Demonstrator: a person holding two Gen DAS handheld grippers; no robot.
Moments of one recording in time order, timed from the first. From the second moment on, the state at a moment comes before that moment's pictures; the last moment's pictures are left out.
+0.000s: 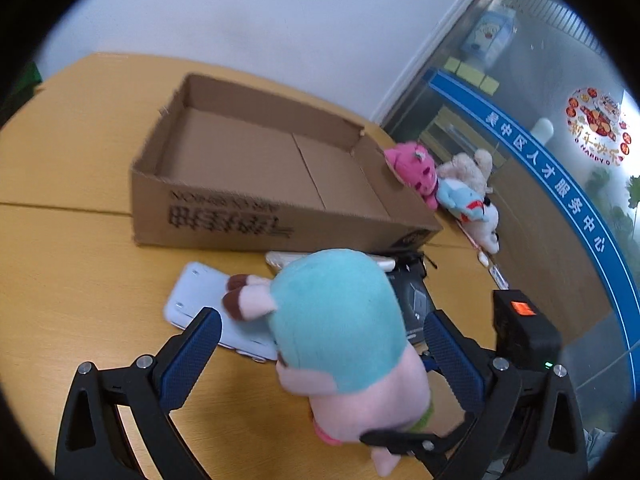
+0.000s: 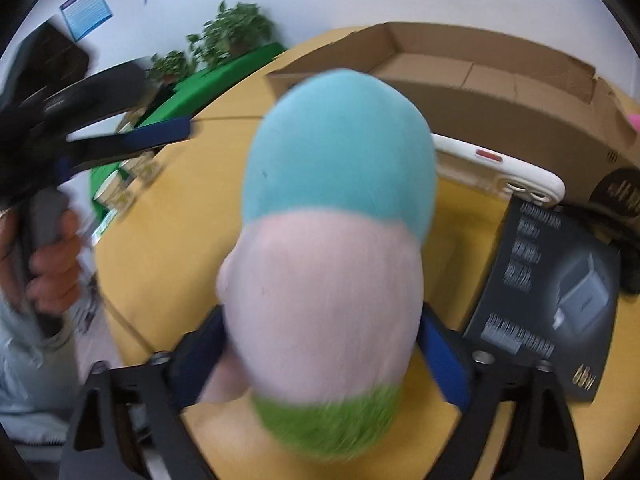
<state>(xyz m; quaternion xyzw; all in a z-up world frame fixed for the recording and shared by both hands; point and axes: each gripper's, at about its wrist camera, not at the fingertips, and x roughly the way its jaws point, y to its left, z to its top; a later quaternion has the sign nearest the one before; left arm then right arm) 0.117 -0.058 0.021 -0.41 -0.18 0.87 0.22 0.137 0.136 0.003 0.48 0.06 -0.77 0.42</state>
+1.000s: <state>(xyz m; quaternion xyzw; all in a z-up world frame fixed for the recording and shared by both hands) 0.029 -0.006 0.293 -0.18 -0.04 0.94 0.28 0.072 0.142 0.266 0.21 0.04 -0.85 0.48</state>
